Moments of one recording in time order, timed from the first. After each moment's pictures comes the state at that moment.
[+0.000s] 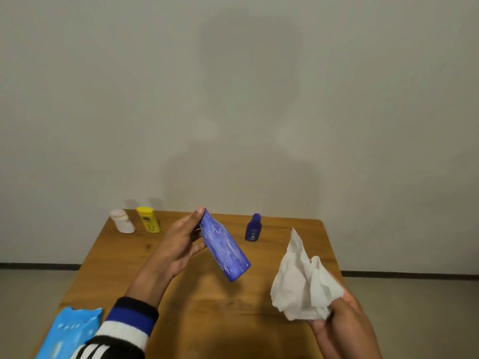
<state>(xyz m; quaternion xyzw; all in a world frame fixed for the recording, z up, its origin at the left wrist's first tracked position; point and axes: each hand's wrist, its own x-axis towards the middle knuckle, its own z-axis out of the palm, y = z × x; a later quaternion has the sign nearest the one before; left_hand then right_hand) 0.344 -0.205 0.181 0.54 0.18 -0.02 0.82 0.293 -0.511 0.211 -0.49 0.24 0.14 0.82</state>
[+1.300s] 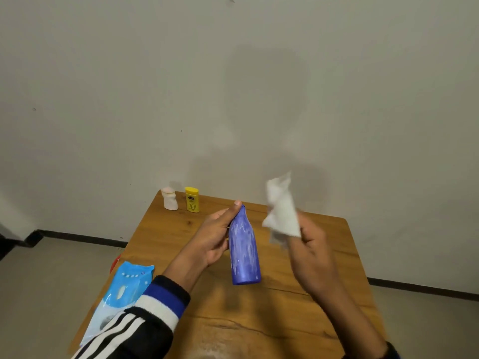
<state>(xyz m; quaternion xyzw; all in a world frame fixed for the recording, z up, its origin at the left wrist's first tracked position) 0.249 -0.195 0.204 0.48 0.19 -0.03 0.85 0.240 -0.393 0.269 -0.75 -0.26 -0.01 0.61</state>
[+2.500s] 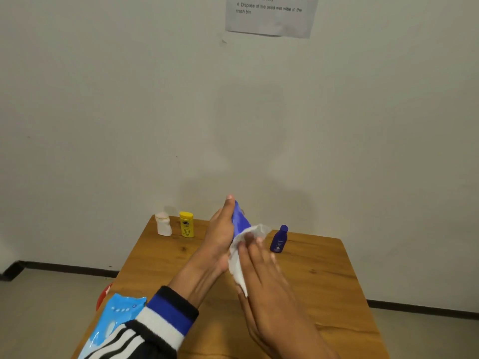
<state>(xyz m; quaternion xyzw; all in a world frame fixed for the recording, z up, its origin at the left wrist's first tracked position) 0.270 -0.215 0.271 0.43 0.24 0.04 0.87 0.209 -0.359 0.256 -0.91 -0.39 0.02 0.15</state>
